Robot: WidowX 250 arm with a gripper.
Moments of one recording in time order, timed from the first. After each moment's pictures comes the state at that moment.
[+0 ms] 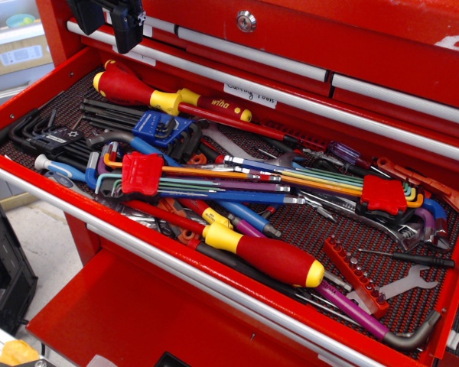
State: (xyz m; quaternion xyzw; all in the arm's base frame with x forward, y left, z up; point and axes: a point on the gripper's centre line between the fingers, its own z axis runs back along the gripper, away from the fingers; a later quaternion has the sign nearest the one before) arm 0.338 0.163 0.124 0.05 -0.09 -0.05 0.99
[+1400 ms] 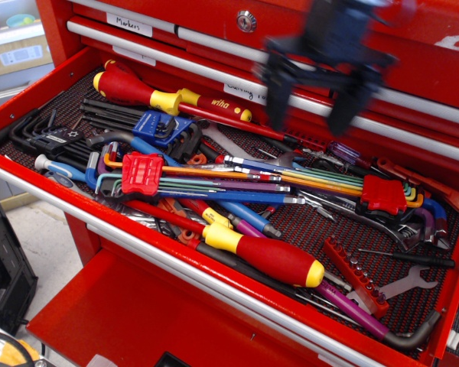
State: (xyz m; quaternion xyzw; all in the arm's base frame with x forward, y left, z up) arm 0.298 -0.082 0.113 0.10 0.00 0.35 0.93
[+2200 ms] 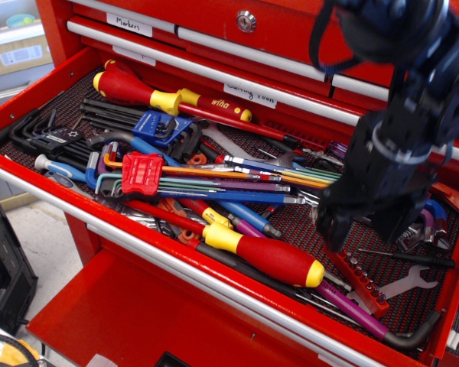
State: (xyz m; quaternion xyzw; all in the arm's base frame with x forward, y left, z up) arm 0.293 -0.128 0.024 0.03 -0.03 0.41 0.91
